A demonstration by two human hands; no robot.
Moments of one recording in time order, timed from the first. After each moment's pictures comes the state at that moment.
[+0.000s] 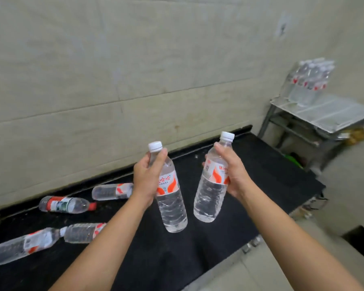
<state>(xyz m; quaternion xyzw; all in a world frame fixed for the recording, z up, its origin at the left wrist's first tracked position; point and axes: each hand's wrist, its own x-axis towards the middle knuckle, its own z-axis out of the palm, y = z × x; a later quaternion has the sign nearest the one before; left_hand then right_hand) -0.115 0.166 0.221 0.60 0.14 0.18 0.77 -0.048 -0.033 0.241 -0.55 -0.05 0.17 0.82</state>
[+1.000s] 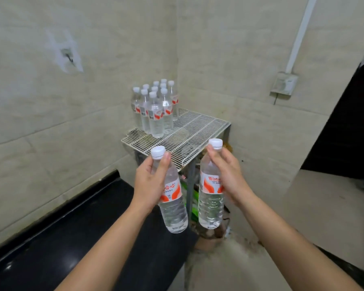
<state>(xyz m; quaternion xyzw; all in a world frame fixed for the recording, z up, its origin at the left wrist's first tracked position) 0.273 -0.421 0.249 0.67 -0.08 0.08 0.73 0.263 -0.612 0.251 -0.65 0.04 -0.13 0.75</state>
